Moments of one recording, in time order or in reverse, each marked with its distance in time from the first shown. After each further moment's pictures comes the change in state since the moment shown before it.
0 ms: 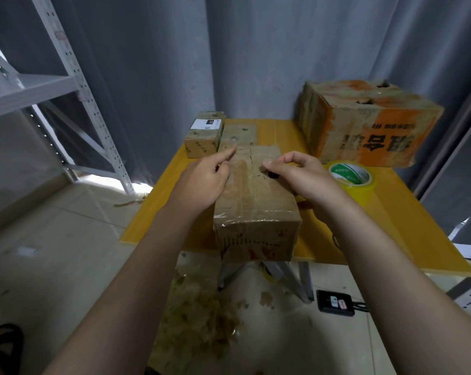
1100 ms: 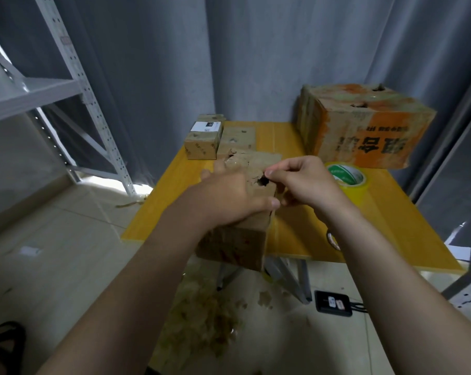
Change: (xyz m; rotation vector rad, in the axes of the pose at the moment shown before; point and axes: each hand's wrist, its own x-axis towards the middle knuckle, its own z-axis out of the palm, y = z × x) left_hand -0.034 0.072 -0.010 0.411 -0.407 -0.117; right_hand -0.016 -0.007 -0.009 -0.116 0.021 -0.092
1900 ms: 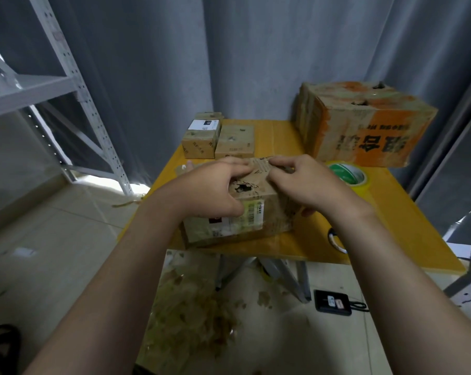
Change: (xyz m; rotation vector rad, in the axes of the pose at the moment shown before) left_hand 0.010 -0.024 -0.017 0.017 -0.060 0.196; right_hand 0.001 -0.007 -0.005 -0.526 -0.021 -0.090
